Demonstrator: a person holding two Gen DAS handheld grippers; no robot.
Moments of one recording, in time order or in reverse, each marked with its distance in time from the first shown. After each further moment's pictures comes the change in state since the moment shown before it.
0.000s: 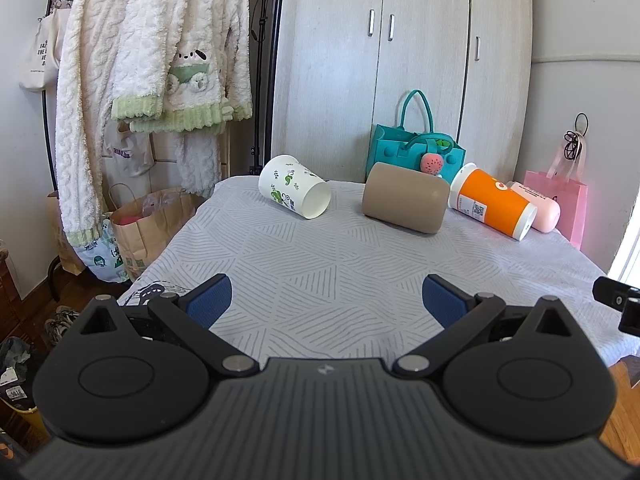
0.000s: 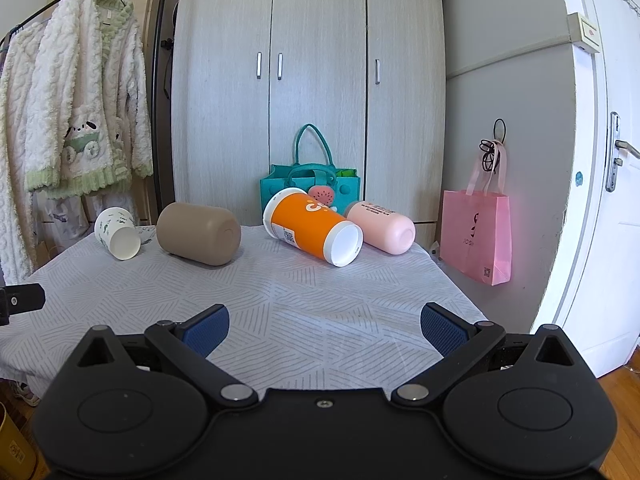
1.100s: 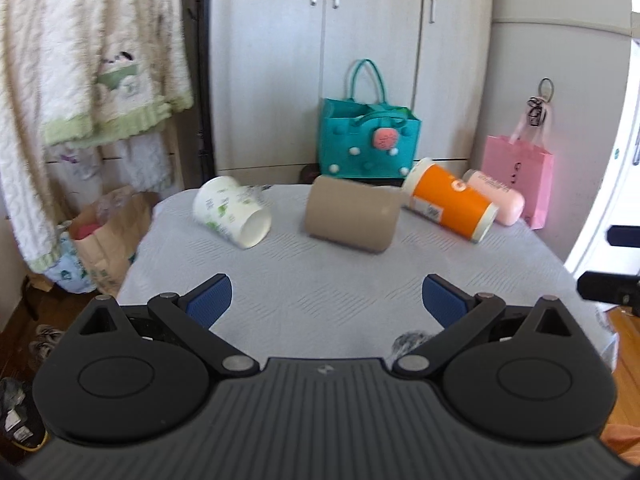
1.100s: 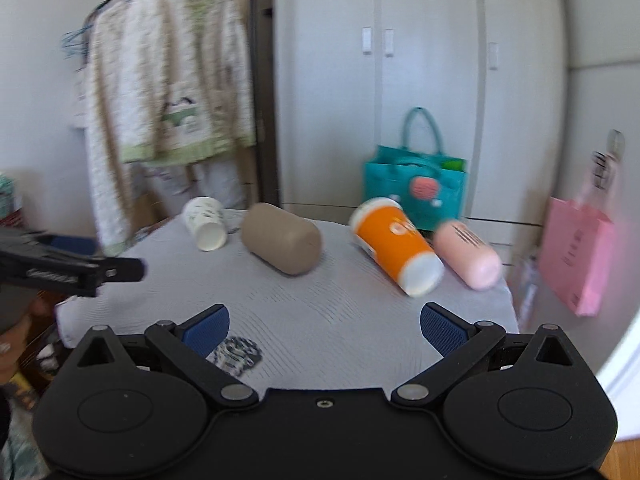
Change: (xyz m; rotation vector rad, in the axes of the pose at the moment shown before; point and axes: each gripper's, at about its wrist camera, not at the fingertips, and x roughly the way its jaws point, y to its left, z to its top) left arm 0.034 -0.038 0.095 0.099 0.175 -0.138; right arm 0.025 -0.032 0.098 -0.175 0.167 0.424
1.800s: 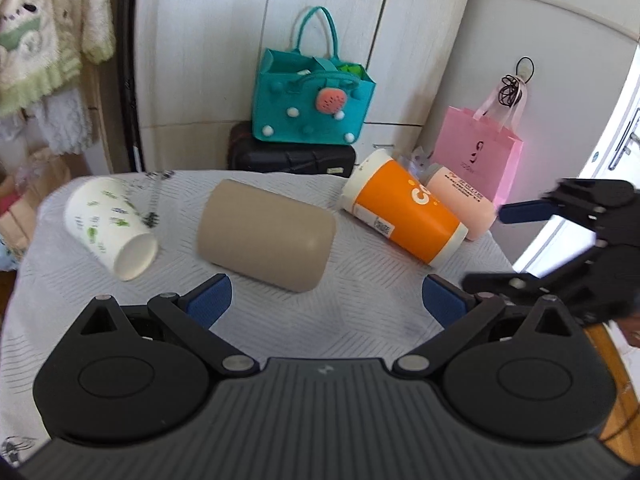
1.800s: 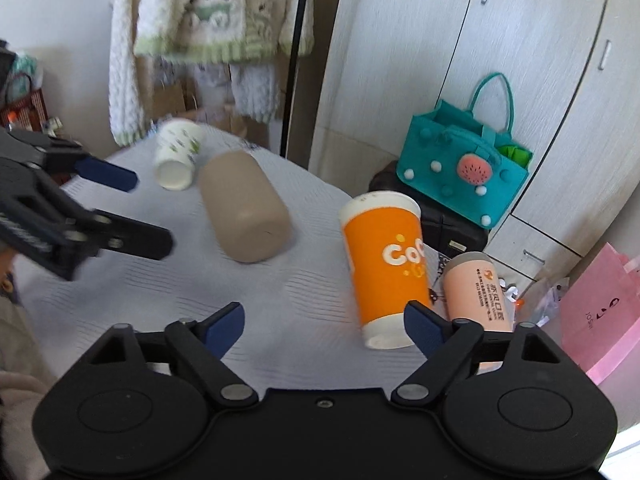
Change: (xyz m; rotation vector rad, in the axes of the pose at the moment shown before) left arm 0.121 -0.030 0.065 -0.063 0.190 -0.189; right arm 0.137 -0.064 0.070 -0.271 0.312 0.063
